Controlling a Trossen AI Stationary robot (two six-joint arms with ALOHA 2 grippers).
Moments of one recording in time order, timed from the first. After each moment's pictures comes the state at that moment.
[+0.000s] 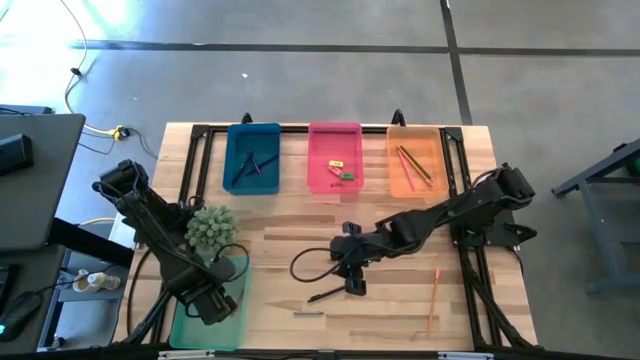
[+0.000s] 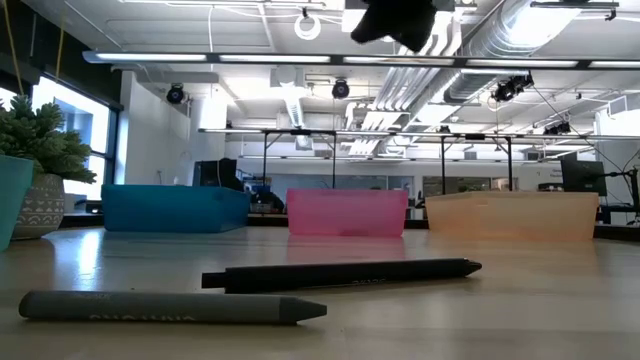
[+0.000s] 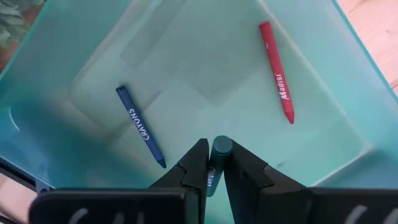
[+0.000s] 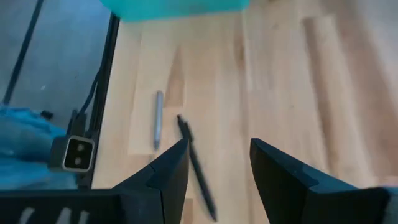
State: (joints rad) left arm -0.80 1.52 1.03 -1.06 0.06 -1.67; right arm 0.37 1.69 1.35 -0.49 0.05 0.38
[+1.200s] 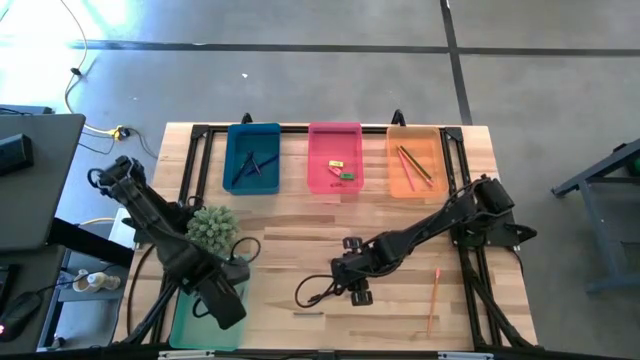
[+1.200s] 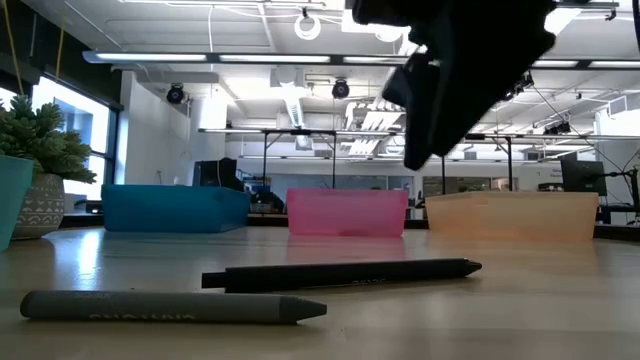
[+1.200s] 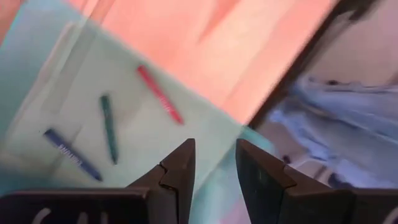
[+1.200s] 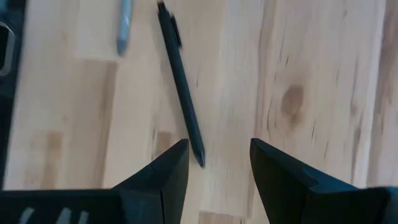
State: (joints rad) left arm -0.68 1.48 1.25 -1.05 0.06 -1.40; right arm 0.41 1.88 1.35 -0.62 0.02 0.29
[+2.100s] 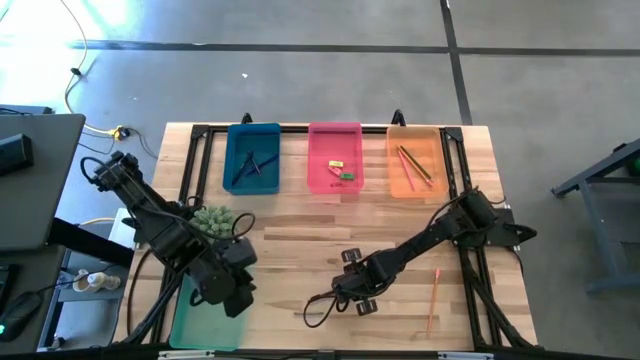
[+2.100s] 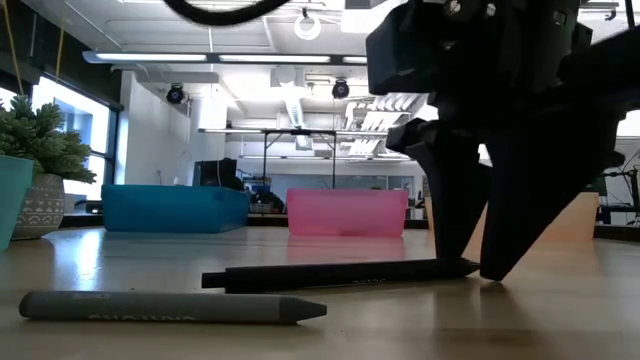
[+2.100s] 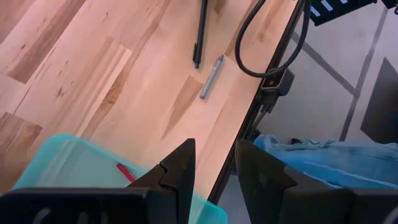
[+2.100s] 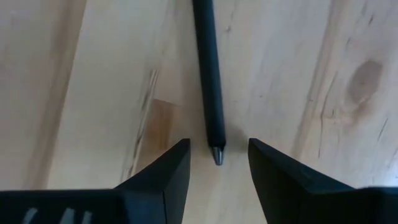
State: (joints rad) left arm -0.62 1.42 1.41 -1.05 -0.22 -1.24; right arm 0.48 2.03 1.35 -0.62 0.08 0.18
